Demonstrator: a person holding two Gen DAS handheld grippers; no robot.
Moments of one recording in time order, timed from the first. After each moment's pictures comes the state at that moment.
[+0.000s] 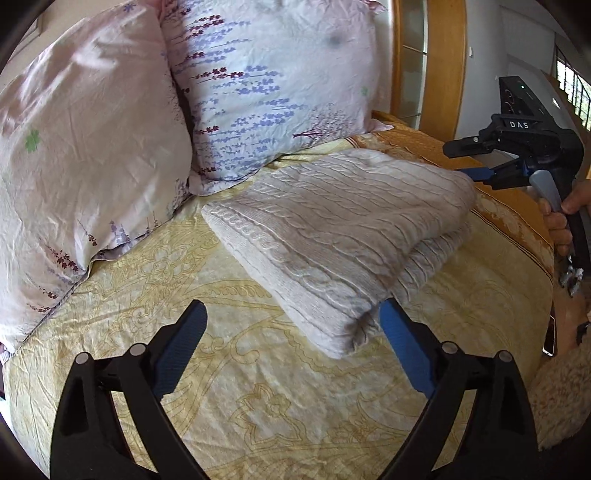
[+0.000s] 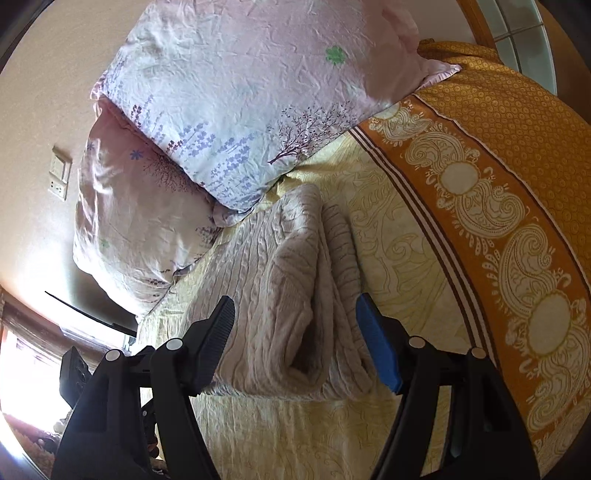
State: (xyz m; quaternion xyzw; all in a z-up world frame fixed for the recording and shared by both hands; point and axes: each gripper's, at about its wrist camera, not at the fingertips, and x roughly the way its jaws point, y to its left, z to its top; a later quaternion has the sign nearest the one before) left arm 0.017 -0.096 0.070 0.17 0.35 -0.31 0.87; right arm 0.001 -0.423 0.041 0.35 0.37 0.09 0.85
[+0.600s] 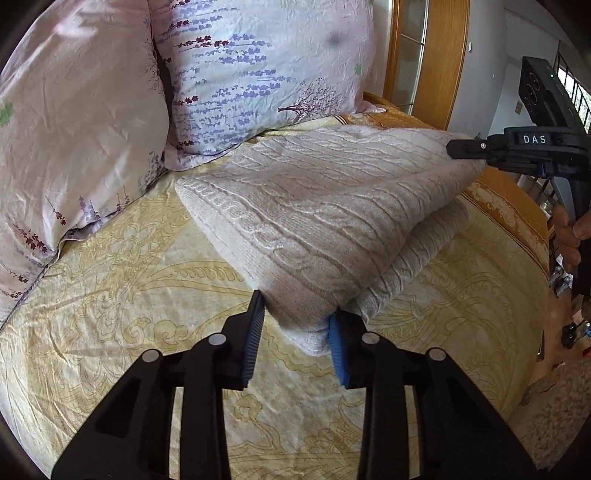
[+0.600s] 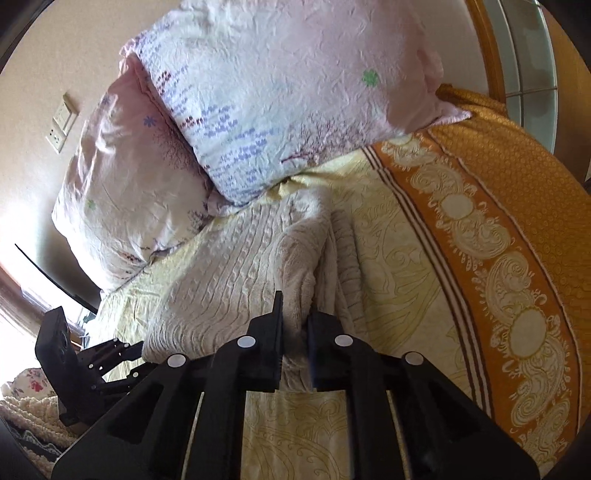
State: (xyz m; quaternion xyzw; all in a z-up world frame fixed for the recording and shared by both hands) left arm 0.025 -0.108 0.049 0.15 0.39 -0.33 0.85; right arm -0.014 -0.391 0.060 0.25 0.35 0.05 0.90
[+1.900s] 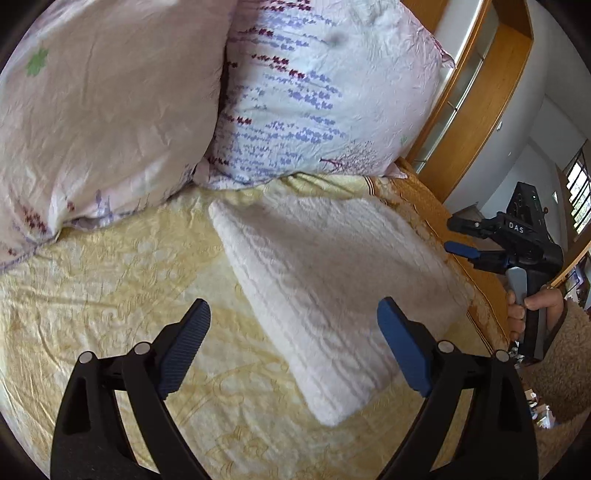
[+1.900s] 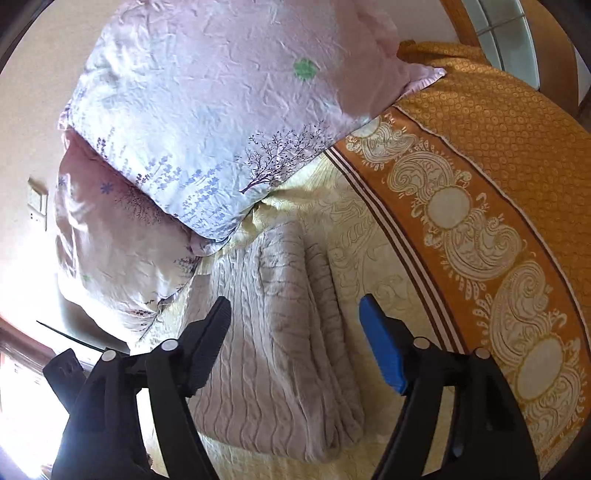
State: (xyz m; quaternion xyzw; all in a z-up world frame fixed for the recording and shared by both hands) left arm 0.095 -0.094 0.100 0.00 0.42 -0.31 0.85; right arm 0.050 -0.449 0.039 0.38 0.38 0.04 0.84
